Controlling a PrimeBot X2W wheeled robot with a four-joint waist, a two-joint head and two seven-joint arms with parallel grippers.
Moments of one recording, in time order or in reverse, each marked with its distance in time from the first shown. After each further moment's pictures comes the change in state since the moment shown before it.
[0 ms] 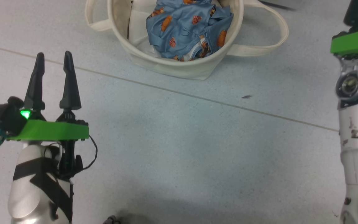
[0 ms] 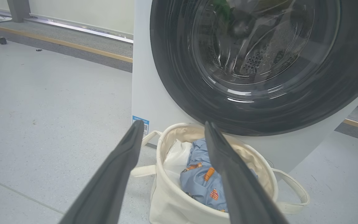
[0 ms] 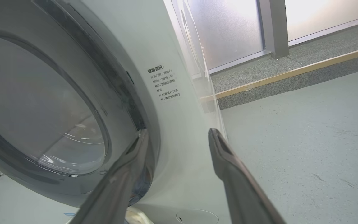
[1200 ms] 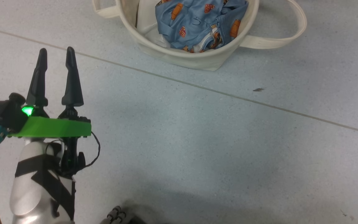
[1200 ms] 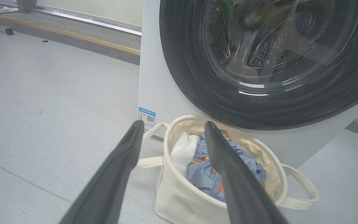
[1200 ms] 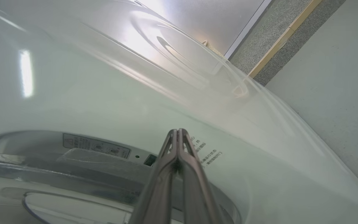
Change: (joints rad) left arm -0.023 -0.004 -0.015 0.005 -0.027 -0.001 0.000; right arm -0.348 -0.066 -0.061 0.086 0.585 0.000 0.155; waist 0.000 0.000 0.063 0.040
